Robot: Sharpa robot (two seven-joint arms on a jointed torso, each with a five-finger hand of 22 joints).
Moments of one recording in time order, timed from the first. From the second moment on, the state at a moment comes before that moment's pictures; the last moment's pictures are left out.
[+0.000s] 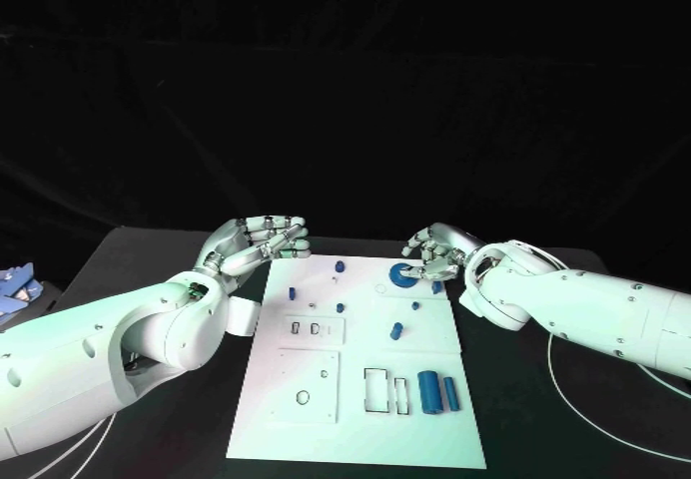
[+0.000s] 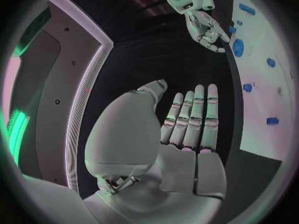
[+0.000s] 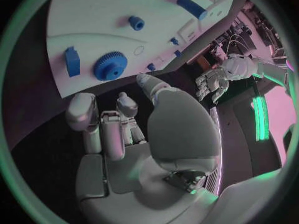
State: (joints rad) left arm 1.16 -0.88 0.03 1.62 -0.12 -0.36 0.43; left_hand 1.44 -0.15 0.35 0.22 0.24 0.82 0.21 0.22 0.16 0.94 0.20 0.10 0.06 0.94 0.15 0.27 0.21 0.18 0.78 0.27 0.40 0.17; right arm 1.26 -0.75 -0.11 1.32 -1.13 -0.40 -0.11; right_hand 1.24 -0.21 0.39 0.10 0.23 0.78 0.17 0.24 0.51 1.19 0.08 1.16 1.06 1.46 0.00 1.51 1.31 0.12 1.30 0.11 1.21 1.08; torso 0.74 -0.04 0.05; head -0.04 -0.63
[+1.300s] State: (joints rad) left arm 1.16 -0.87 0.03 1.61 -0.14 -0.34 0.42; left_hand 1.44 -0.15 0.35 0.22 0.24 0.82 0.21 0.22 0.16 0.94 0.20 0.10 0.06 0.94 0.15 0.27 0.21 0.18 0.78 0.27 0.40 0.17; right arm 1.24 -0.72 -0.11 1.26 -1.17 -0.37 -0.12; right_hand 1.28 -0.19 0.37 0.11 0.23 0.76 0.18 0.28 0.54 1.28 0.09 1.31 1.21 1.46 0.02 1.54 1.31 0.11 1.33 0.12 1.26 1.16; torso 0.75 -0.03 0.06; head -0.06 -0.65
